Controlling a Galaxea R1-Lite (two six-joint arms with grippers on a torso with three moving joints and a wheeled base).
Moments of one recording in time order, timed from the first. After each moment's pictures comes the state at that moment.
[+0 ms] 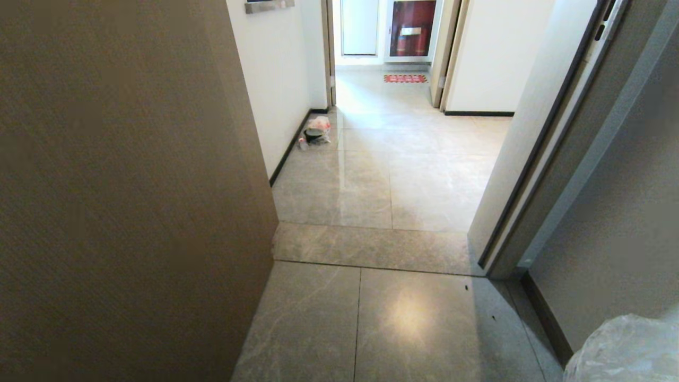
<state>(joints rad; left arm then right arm) 0.00 0.00 0.00 0.00 0.00 0.01 -0.01 0.00 0.00 -0.01 -0.01 0.03</state>
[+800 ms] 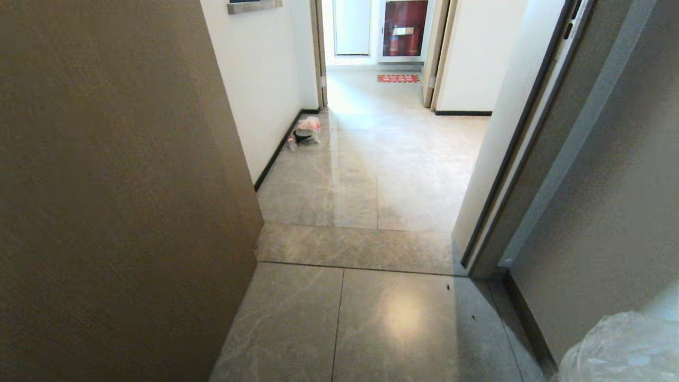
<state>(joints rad) 0.00 0.00 0.00 0.01 0.00 0.01 -0.01 0.00 0.00 -0.01 0.00 0.03</state>
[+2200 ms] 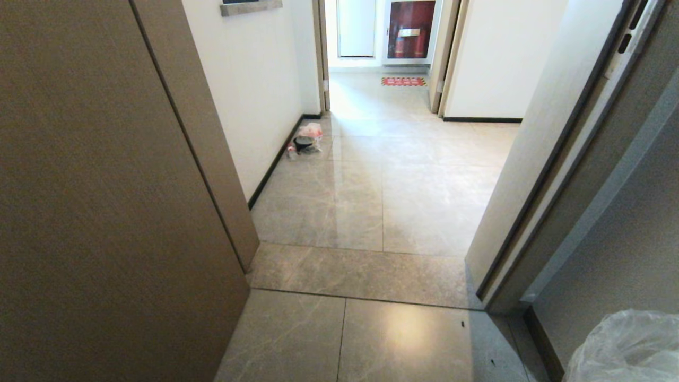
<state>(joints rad) 0.00 0.00 0.00 0.00 0.00 0.01 -0.01 0.00 0.00 -0.01 -0.01 0.03</state>
